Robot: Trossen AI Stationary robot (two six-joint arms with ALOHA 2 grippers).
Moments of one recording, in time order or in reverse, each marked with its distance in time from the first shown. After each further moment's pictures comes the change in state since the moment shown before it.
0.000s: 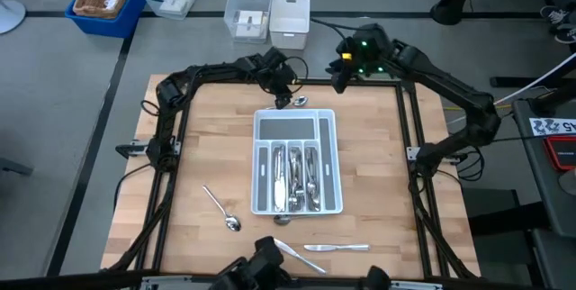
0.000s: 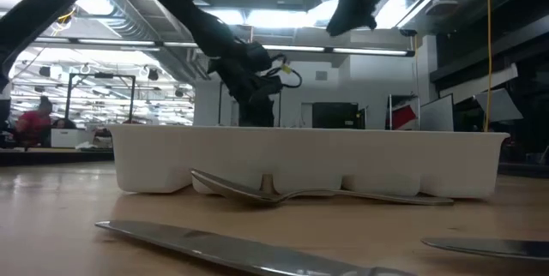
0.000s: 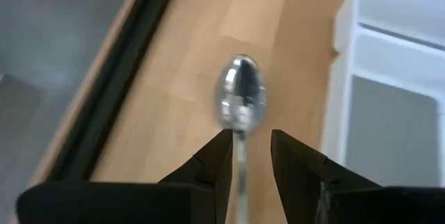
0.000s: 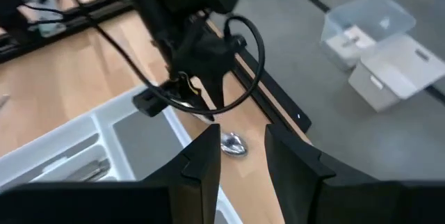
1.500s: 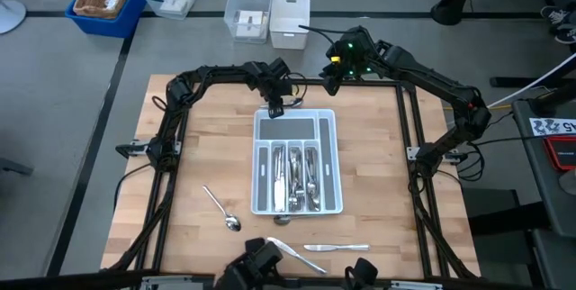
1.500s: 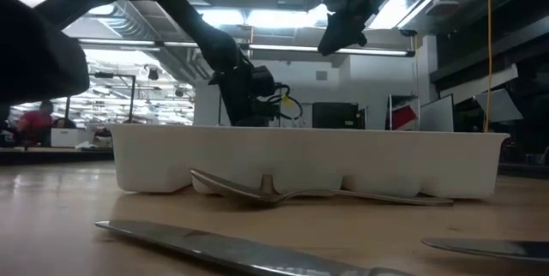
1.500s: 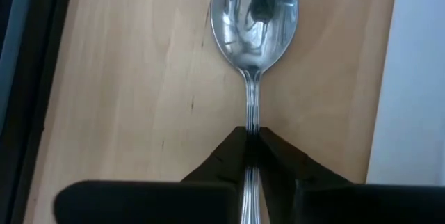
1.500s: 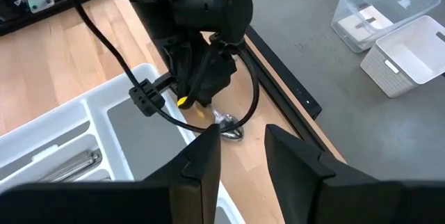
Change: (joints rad) left arm 0.003 0.129 0.023 -0.199 -0.158 0.177; right arm -0.012 0.100 0.000 0.017 -0.029 -0.018
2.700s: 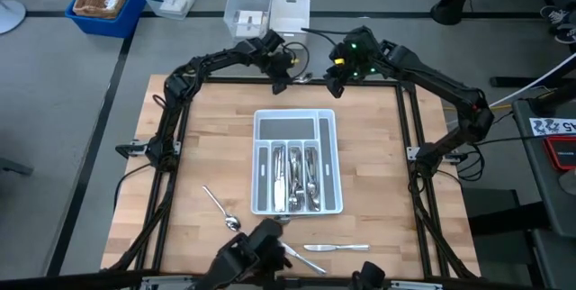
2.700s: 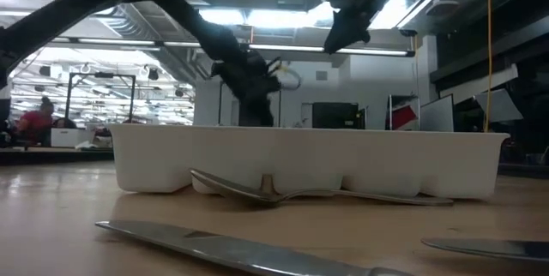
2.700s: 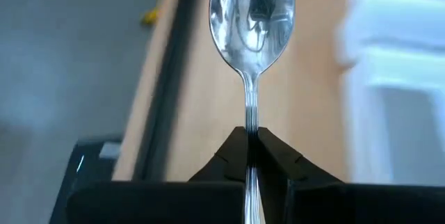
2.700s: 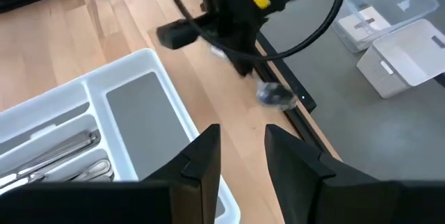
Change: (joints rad) left arm 0.098 0.004 0.241 0.018 0.341 0.048; right arm 0.000 -0.031 0.000 -0.057 0.001 -0.056
